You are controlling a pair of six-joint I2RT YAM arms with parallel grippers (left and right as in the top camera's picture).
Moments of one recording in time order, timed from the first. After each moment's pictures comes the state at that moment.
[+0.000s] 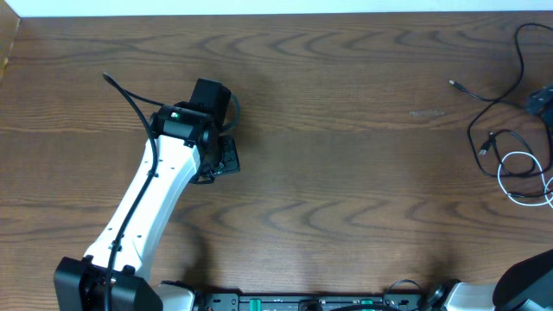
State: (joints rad) left arm -0.26 1.51 1.26 -1.20 -0.06 -0.49; right arm -0.60 1.56 1.40 -0.80 -0.30 0.25
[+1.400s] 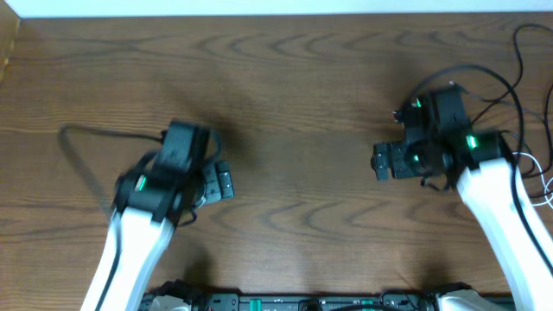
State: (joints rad) left arm -0.26 1.08 1.03 -1.14 -0.12 -0.46; right arm 0.21 1.29 1.07 -0.95 -0.11 0.11
